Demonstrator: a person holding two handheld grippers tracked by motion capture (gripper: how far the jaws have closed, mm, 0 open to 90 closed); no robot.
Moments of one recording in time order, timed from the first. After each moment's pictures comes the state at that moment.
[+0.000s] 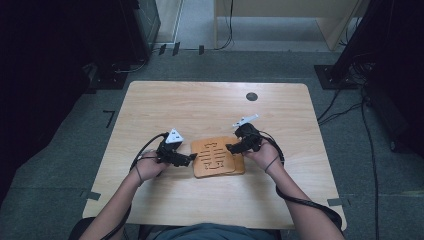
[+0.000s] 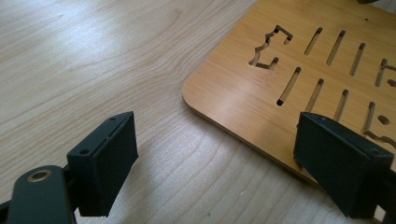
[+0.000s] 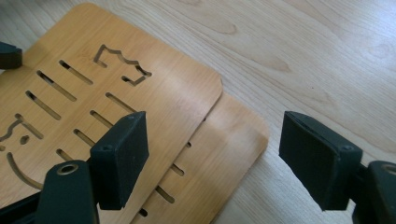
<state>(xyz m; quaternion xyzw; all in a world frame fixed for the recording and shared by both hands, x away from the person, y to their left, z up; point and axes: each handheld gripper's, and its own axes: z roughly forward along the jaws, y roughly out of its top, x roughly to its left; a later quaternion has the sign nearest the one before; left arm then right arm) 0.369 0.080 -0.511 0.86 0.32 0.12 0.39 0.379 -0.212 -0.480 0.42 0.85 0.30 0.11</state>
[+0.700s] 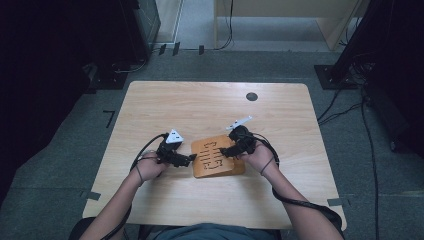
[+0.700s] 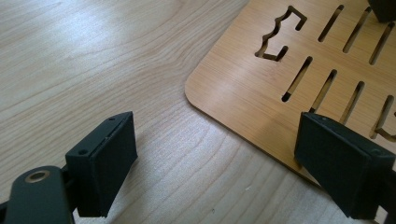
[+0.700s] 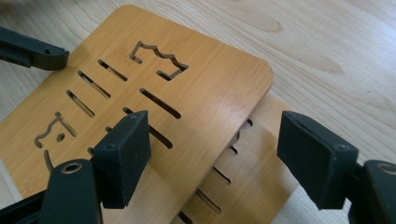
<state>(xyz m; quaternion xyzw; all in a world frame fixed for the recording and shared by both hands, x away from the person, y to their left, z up) 0.370 0.080 -0.515 0.86 0.32 0.11 0.38 0.375 -0.194 -0.482 0.41 0.86 0.30 0.08</state>
